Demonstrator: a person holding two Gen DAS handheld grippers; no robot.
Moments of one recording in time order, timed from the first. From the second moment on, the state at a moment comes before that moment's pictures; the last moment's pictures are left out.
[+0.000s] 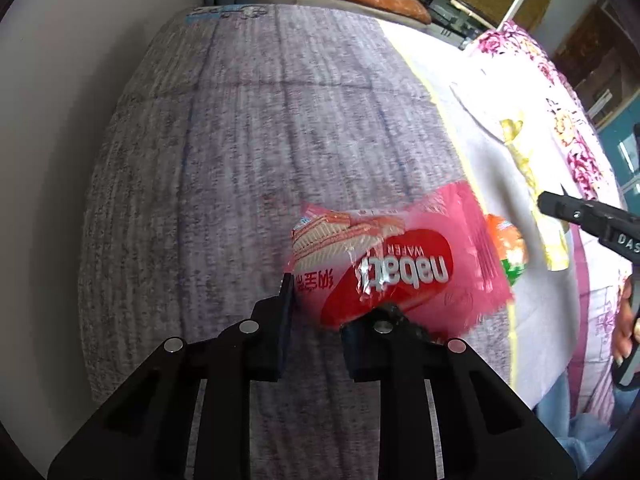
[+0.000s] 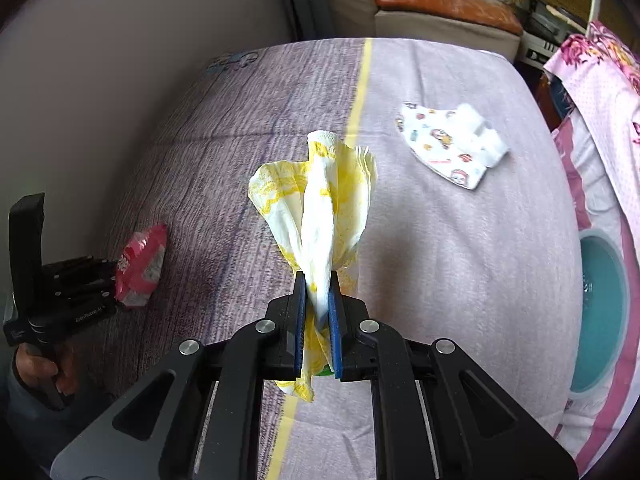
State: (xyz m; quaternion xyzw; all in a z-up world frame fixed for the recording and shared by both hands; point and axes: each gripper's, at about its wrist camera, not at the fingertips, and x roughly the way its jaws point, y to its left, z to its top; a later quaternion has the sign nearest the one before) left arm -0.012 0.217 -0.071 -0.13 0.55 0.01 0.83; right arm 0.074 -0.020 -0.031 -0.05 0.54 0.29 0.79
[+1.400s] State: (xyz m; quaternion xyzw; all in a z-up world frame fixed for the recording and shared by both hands) left arm 0.114 -0.028 -0.023 -0.01 0.54 -0.12 0.83; right arm 0.127 -0.256 -0.014 0.14 0.49 0.16 0.85
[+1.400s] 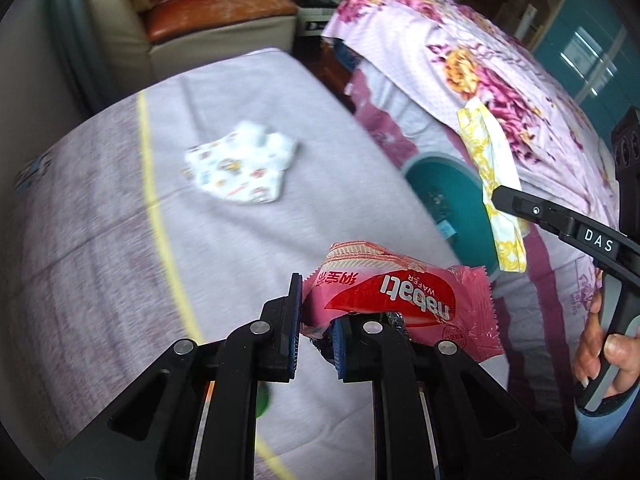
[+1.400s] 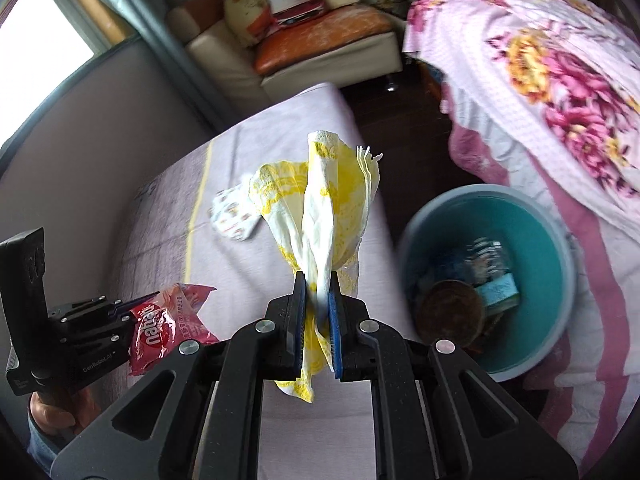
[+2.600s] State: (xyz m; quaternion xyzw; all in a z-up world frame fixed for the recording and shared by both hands) left arm 0.172 -0.208 -0.057 0.07 0.56 -0.20 0.80; right arm 0.135 -0.405 -0.054 0.22 0.50 0.06 0.84
